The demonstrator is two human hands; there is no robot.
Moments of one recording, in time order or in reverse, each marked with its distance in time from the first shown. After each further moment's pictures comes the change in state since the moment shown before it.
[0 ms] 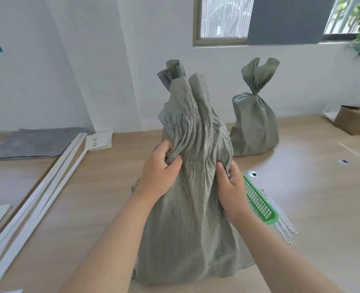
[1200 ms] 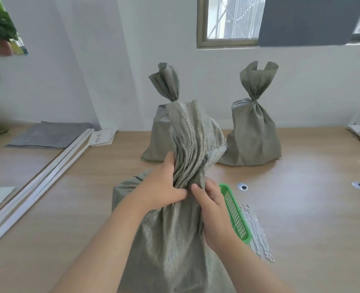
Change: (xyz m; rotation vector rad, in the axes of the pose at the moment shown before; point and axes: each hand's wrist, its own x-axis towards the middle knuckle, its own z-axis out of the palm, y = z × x) left_hand 0.021 0.077 0.136 0.213 -0.303 -0.295; right_hand 0.038 0.011 -0.118 0.424 -0.282 0.297
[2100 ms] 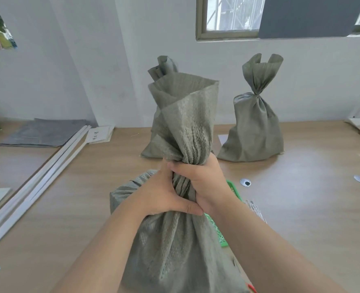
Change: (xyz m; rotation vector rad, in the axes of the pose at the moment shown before) left_hand -0.006 -0.021 -0.013 -0.109 -0.089 0.063; right_hand 0.038 -0.040 0.058 0.003 -0.202 -0.113
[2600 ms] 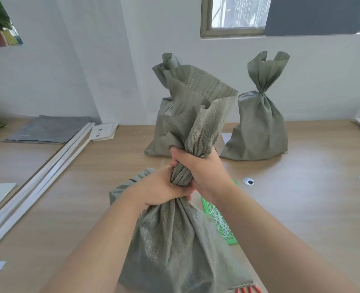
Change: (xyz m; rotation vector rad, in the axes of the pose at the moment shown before) left_hand 0.005 -0.004 -0.010 0.042 -0.154 -0.129; right_hand 0.014 -0.003 0.002 -0.077 -0.091 0.026
